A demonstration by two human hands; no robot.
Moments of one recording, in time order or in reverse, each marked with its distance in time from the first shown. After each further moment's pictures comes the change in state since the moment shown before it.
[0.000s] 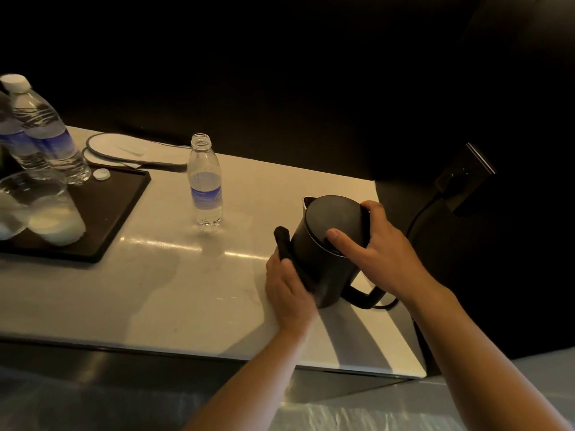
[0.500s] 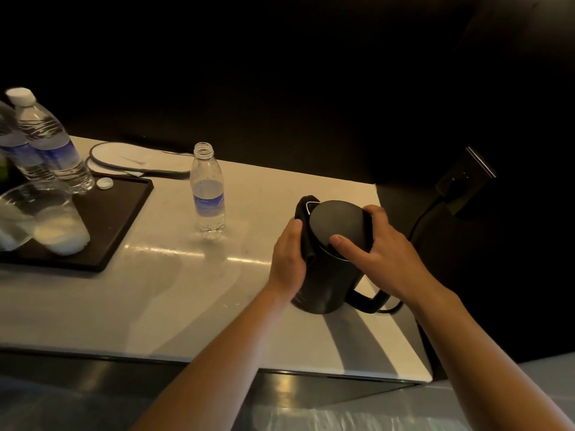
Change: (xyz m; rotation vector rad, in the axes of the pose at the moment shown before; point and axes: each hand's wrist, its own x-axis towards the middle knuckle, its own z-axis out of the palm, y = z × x) left_hand 0.061 0.055 -0.004 -0.174 -0.553 -0.153; right_hand 0.001 -0.003 -0.001 -0.019 -0.013 0.010
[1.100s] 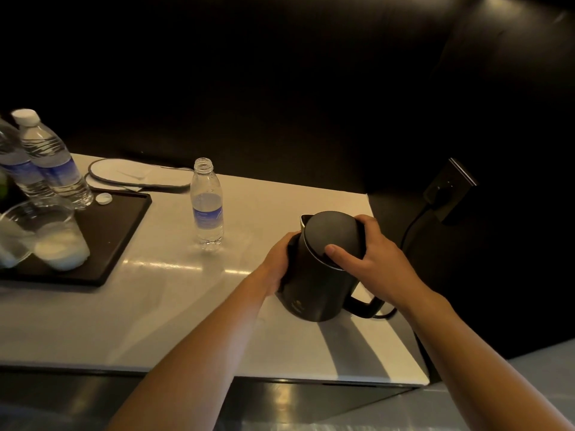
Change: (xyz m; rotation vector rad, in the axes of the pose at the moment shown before) left_hand 0.027 0.007 -0.019 0.017 -0.095 -0.480; right_hand -0.005 -0.004 -0.001 0.004 0.011 0.023
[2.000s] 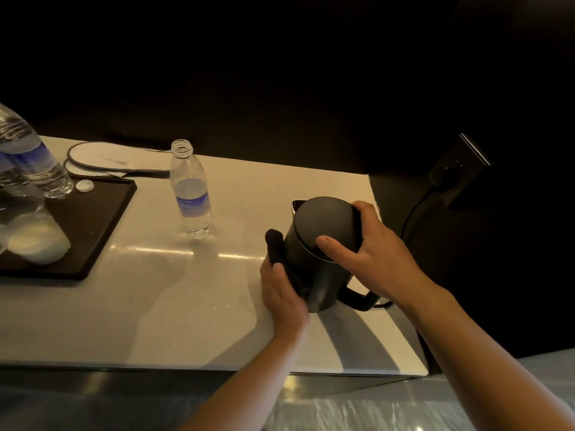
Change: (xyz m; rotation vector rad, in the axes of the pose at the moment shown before) left_hand -0.020 -0.097 0.046 -0.248 0.496 0.519; right_hand 0.004 0.008 -0.001 0.018 -0.023 -0.017
